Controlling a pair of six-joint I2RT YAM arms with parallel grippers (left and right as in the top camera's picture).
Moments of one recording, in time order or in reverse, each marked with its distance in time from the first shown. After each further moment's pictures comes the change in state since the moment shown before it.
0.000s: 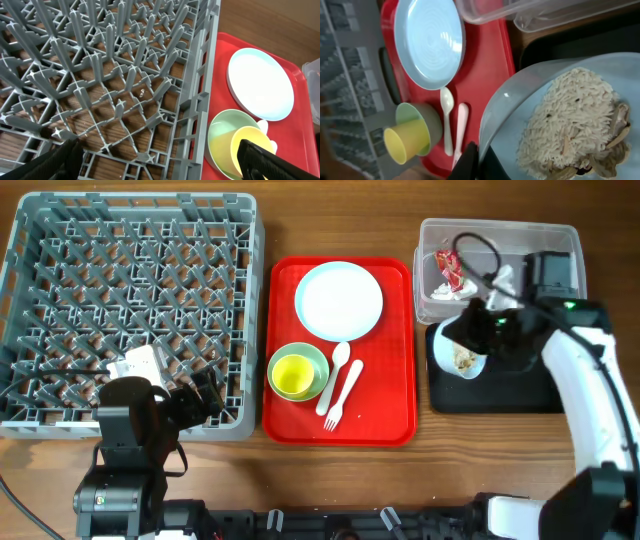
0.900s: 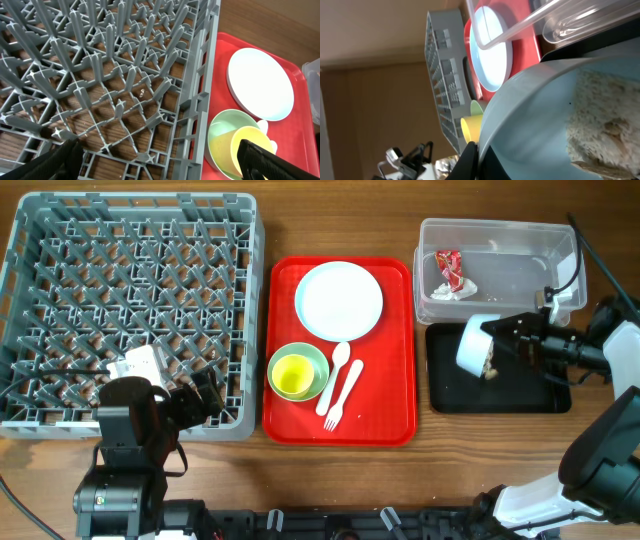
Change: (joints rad) left arm 0.000 0.000 0.000 0.000 0.000 0.000; right arm -0.411 0.244 0.001 -0.174 -0.578 -0.407
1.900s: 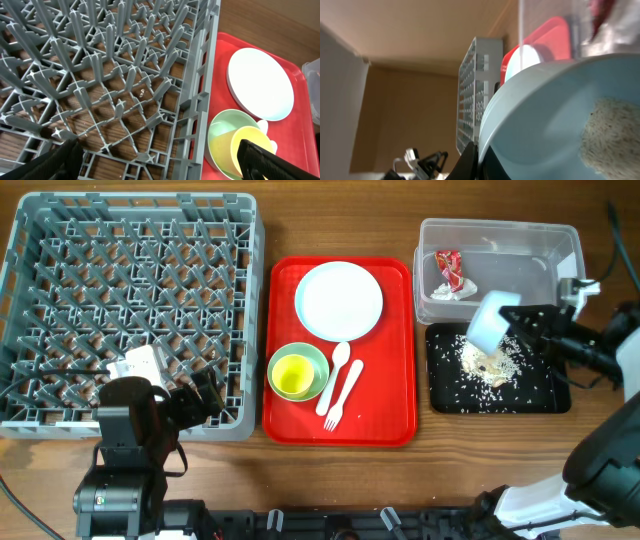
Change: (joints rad) left arm 0.000 0.000 0.000 0.000 0.000 0.000; right arm -0.096 0.000 0.000 0.065 -0.216 -0.099
